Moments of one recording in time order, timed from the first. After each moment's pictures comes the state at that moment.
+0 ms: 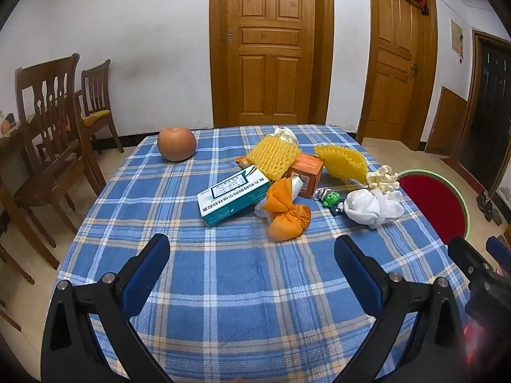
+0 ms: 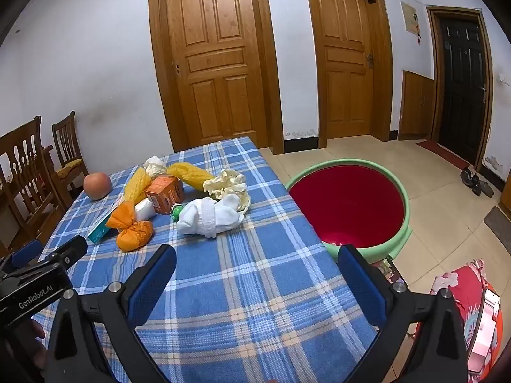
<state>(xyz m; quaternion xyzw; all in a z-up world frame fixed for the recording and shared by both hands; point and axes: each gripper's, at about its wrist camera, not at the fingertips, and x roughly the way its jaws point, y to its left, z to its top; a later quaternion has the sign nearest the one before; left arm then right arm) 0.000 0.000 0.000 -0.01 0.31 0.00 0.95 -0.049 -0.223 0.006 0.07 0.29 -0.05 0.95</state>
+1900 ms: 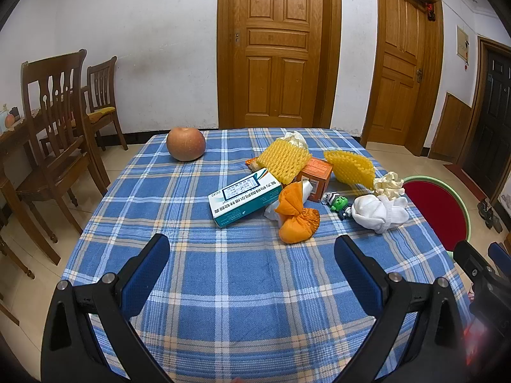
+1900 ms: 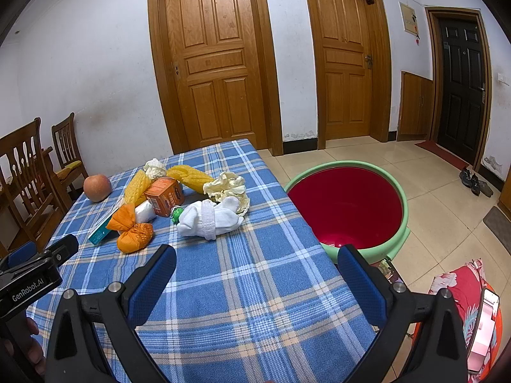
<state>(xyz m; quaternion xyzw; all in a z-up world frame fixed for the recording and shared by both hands) -0.002 0.012 0.004 -0.02 0.30 0.01 0.95 -0.051 -0.223 0.007 0.07 0.28 -0.05 0.96</state>
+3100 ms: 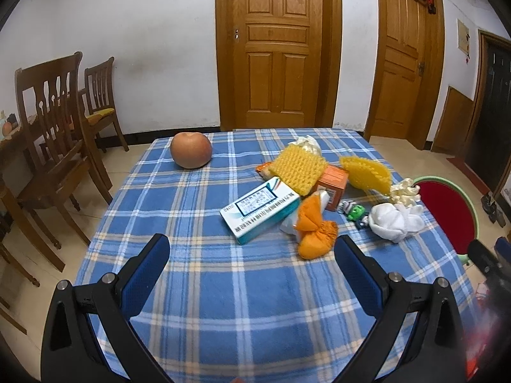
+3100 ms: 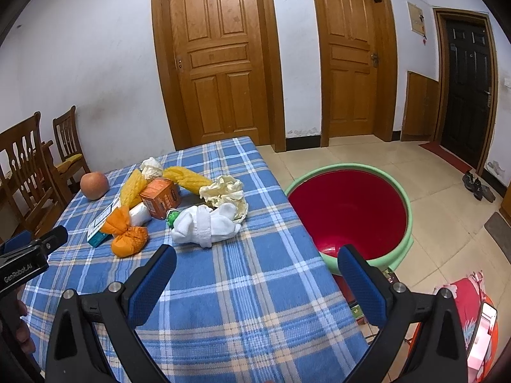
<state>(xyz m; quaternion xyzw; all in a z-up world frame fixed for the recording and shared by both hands) 0.029 0.030 0.010 0.00 0.32 0.01 0.95 -0.035 -0.231 0.012 0.06 0.30 -0.04 0.95</state>
